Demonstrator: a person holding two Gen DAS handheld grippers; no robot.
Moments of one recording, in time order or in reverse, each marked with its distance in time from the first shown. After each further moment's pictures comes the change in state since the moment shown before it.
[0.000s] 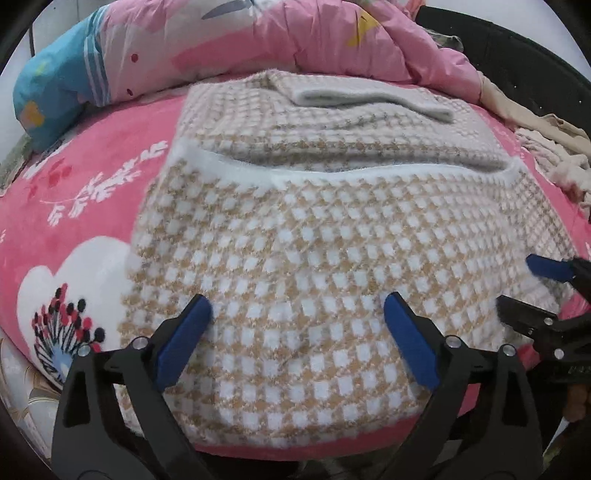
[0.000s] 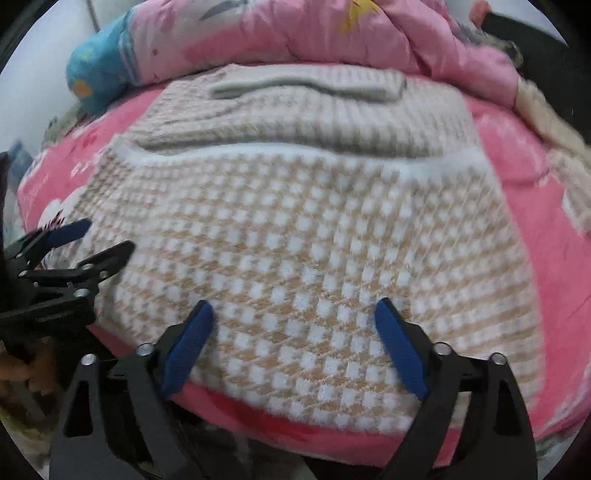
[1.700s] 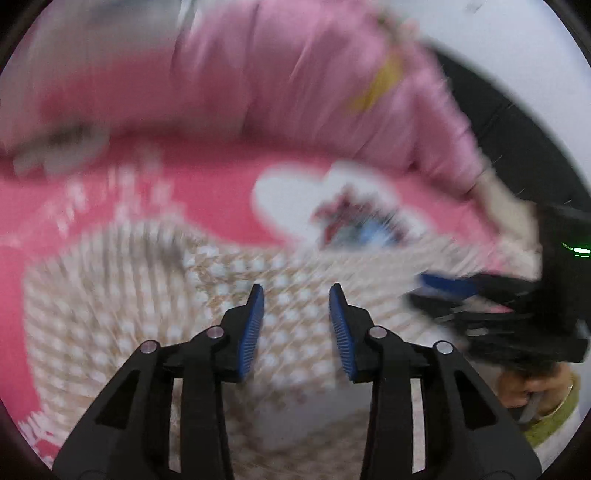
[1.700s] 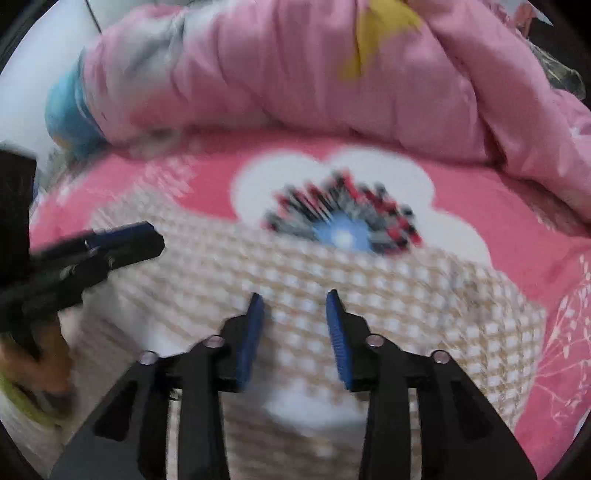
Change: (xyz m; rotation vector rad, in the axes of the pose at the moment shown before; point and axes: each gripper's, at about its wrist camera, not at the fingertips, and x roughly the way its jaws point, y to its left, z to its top) left arm 0.150 0.011 0.238 -0.106 0.065 -0.348; right arm 0.108 -0.081 0.240 -0.082 0.027 0.158
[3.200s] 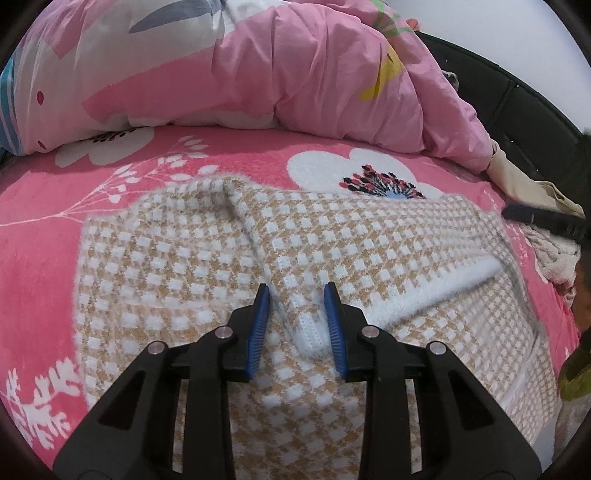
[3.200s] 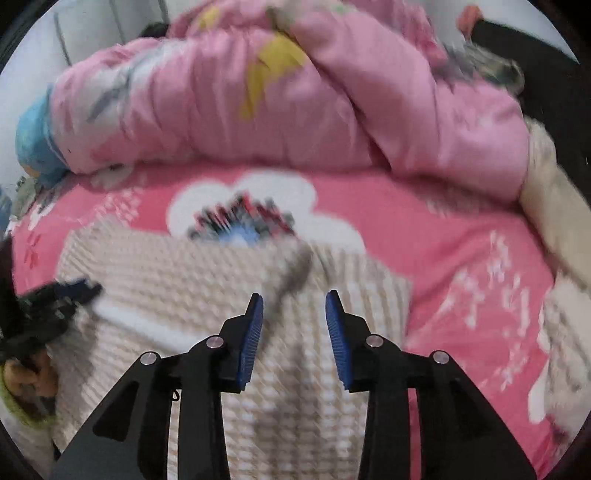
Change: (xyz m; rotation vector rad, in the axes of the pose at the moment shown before) left arm -0.038 -0.001 -0.051 0.081 -0.093 0.137; right arm -0.061 -0.010 0.013 0.055 -0.095 -0.171
